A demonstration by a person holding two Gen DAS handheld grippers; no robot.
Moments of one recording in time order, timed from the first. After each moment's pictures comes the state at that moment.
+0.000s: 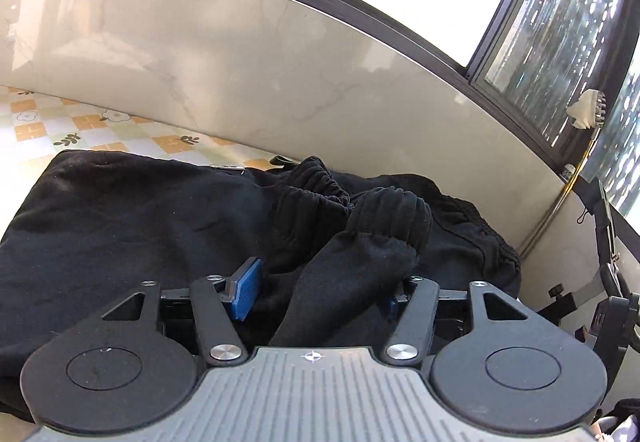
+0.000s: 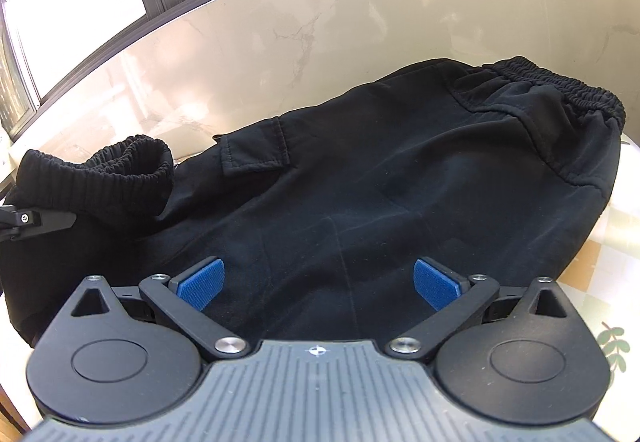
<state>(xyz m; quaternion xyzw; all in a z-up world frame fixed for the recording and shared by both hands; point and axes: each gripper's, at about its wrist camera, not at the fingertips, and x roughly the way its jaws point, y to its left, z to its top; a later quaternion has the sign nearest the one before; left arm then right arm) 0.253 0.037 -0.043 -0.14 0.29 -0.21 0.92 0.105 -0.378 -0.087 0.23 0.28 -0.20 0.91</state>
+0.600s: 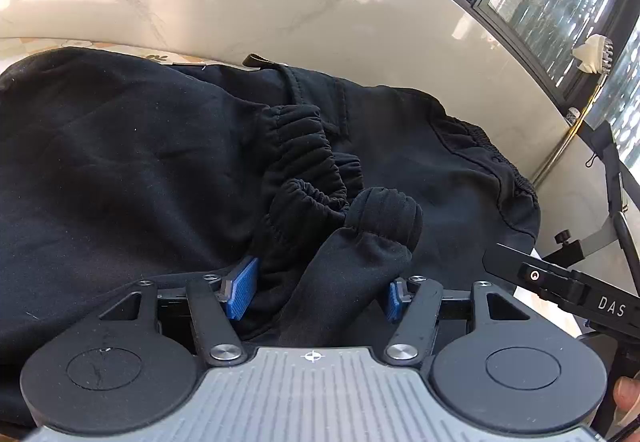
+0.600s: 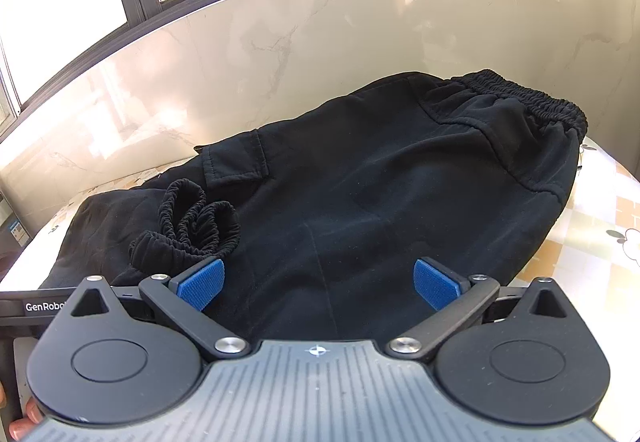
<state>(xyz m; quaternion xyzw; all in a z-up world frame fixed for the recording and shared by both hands) 0.286 -0.005 -0.101 -0.12 0.38 -0.26 0.88 0.088 -0.375 -0.073 0.22 0.27 -0.24 0.91</state>
